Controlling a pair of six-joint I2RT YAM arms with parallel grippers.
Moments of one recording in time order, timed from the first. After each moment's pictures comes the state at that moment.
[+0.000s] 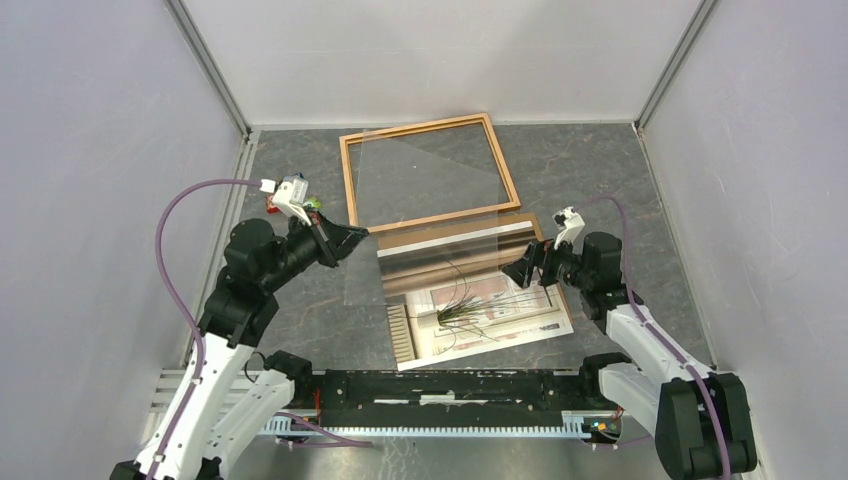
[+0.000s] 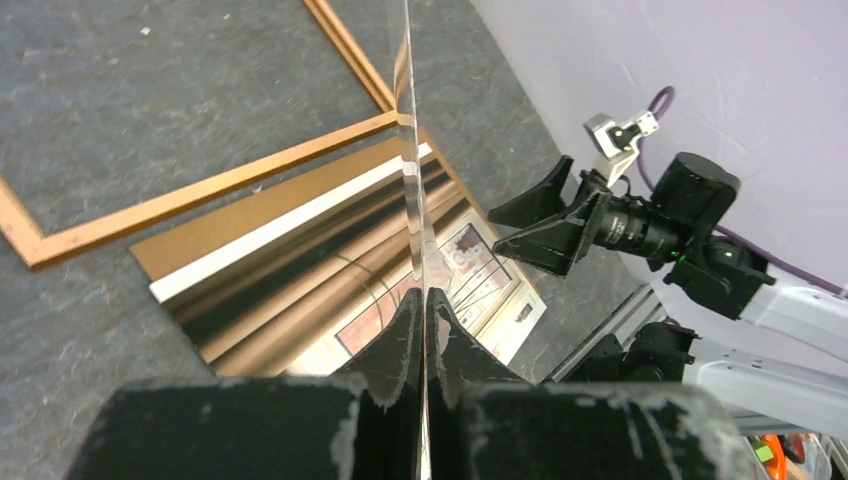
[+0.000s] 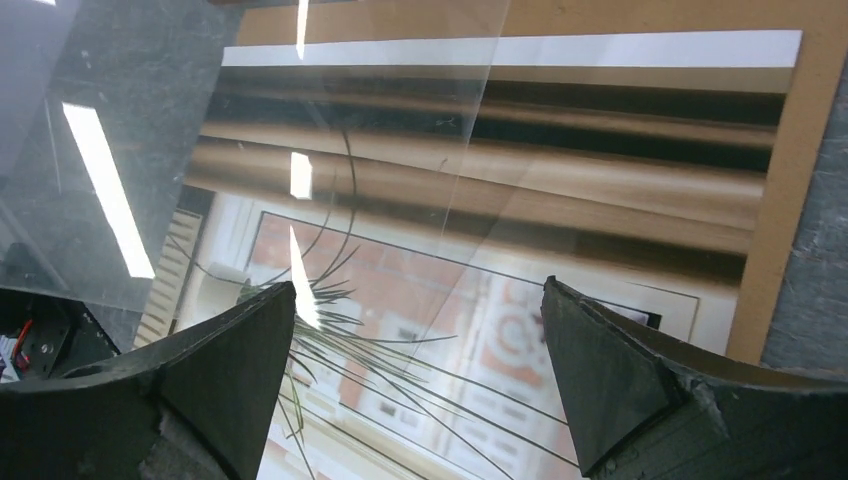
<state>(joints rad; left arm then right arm) -0.34 0.65 0.83 -0.38 0.35 -0.54 0.14 0.97 0.34 0.13 -0.56 0.25</state>
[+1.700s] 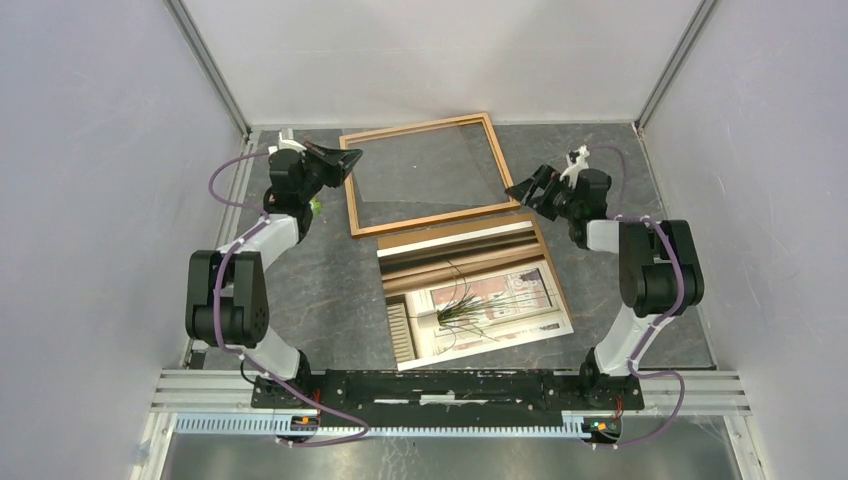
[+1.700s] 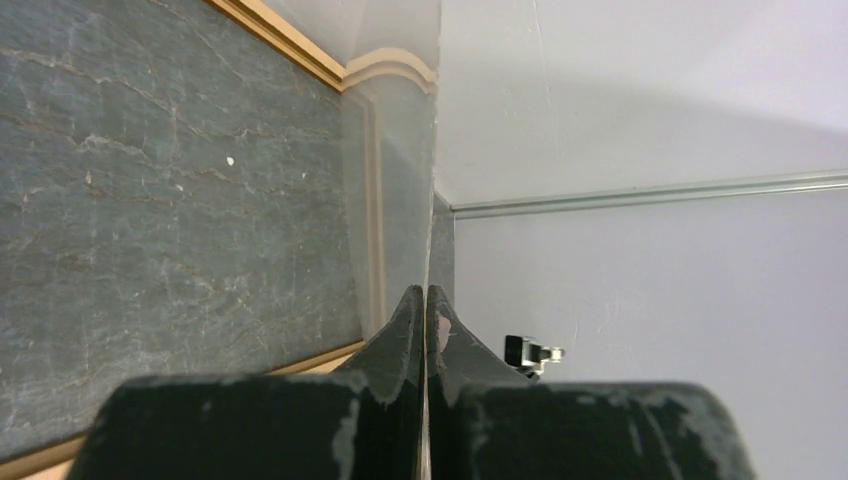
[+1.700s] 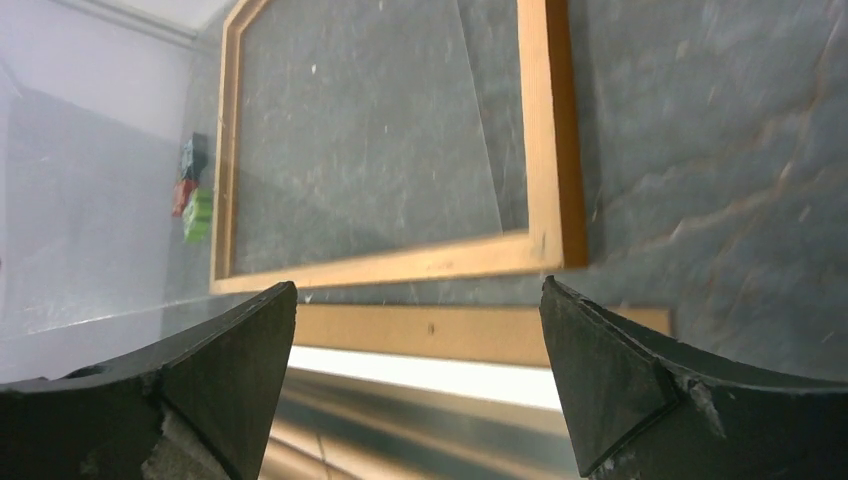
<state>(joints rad) -0.05 1.61 0.94 0.53 0.36 -1.20 0.02 1.80 0.86 0.54 -0.54 0.61</state>
